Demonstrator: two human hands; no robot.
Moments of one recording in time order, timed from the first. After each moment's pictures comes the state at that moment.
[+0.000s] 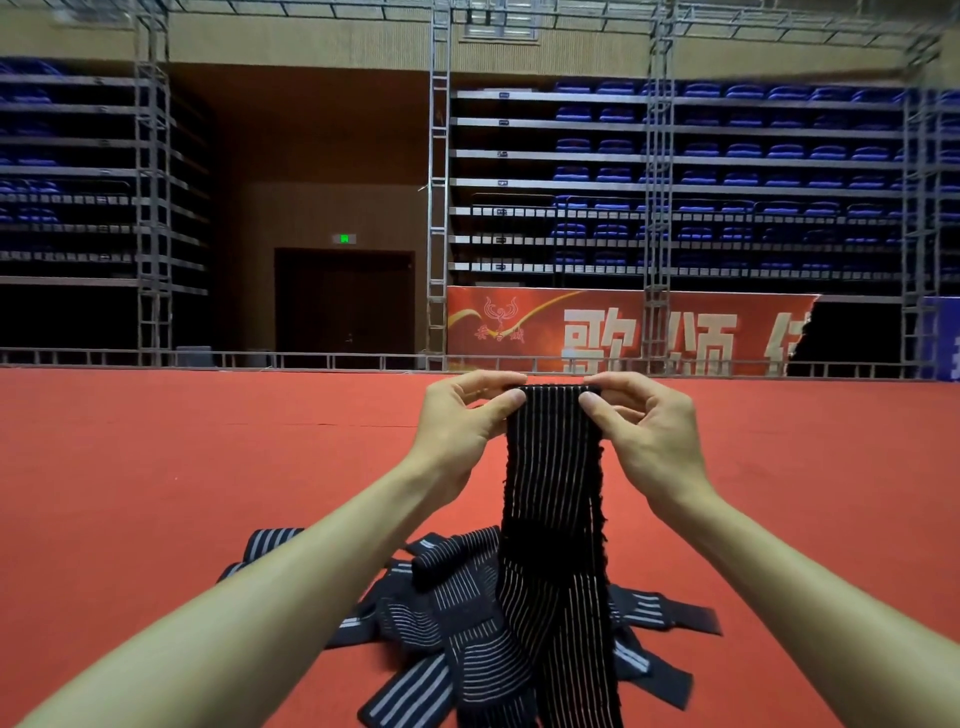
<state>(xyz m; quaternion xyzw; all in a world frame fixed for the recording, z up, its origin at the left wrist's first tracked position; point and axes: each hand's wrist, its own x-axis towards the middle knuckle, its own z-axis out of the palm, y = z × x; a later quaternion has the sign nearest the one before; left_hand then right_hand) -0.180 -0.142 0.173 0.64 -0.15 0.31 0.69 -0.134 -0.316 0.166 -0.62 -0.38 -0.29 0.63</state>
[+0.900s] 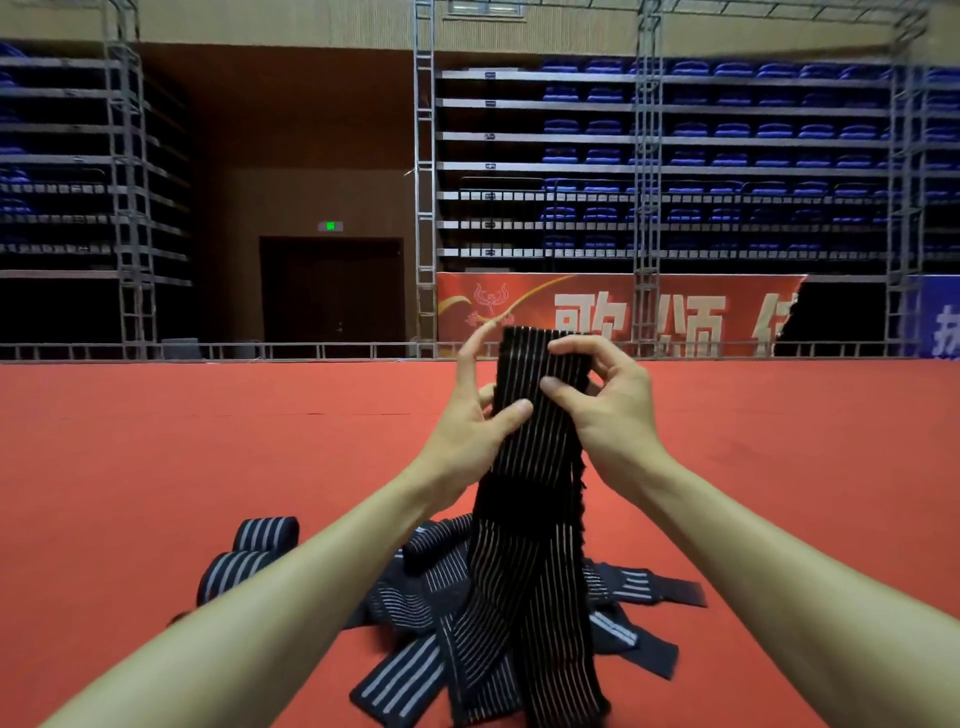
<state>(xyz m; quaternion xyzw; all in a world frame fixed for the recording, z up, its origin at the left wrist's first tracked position) -0.173 -0.153 0.152 0.69 -0.23 0.27 0.63 -0.126 -0.295 0.165 -0.57 -0.38 -0.25 0.68</state>
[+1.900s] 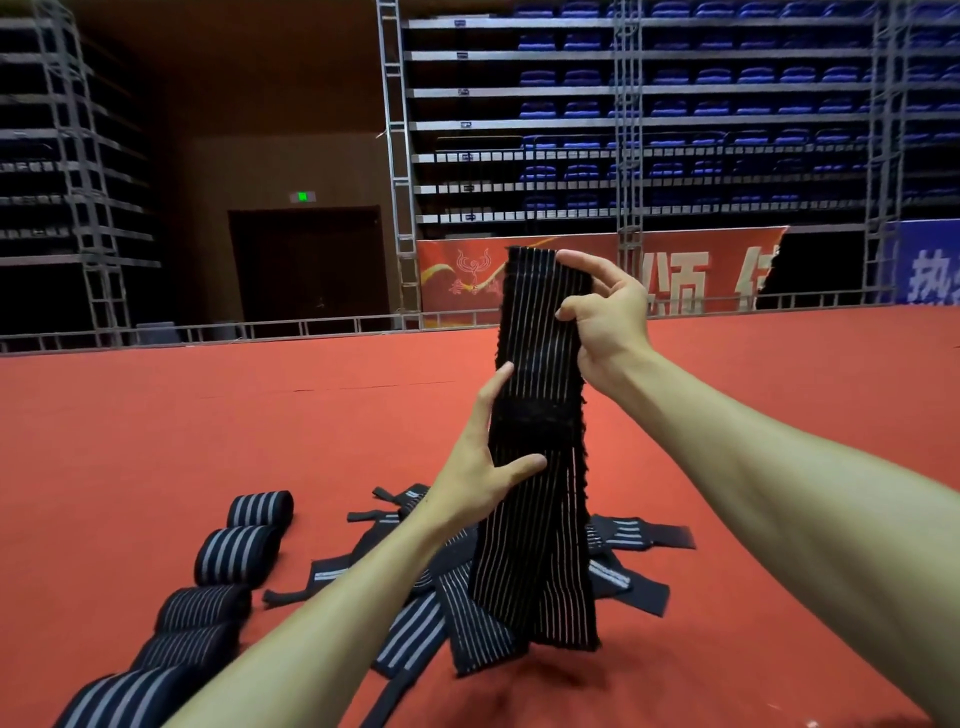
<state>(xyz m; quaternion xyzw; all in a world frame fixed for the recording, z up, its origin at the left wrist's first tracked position) -0.147 -0.148 0.076 0.81 -0.22 0.27 0.48 -0.107 -0.293 0.197 -0.52 -0.26 -0.16 0.80</state>
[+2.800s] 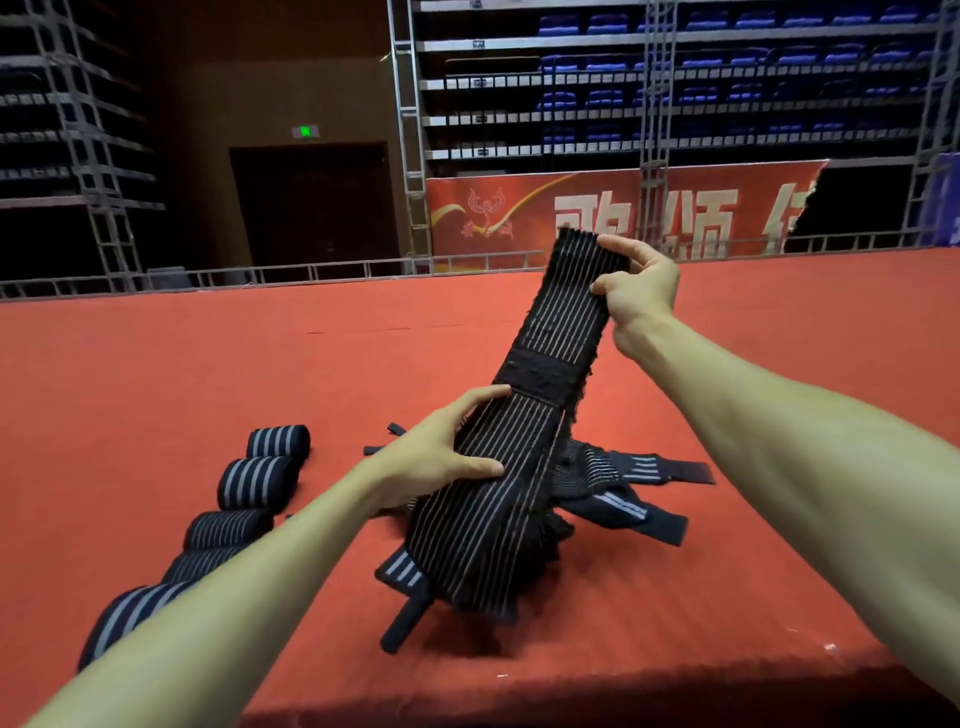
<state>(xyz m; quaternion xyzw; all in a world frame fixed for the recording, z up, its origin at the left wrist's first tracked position) -0.173 -0.087 0.043 0.86 -0.15 0.06 0.48 -0.031 -0.287 0.143 -0.56 -0.14 -0.19 0.79</state>
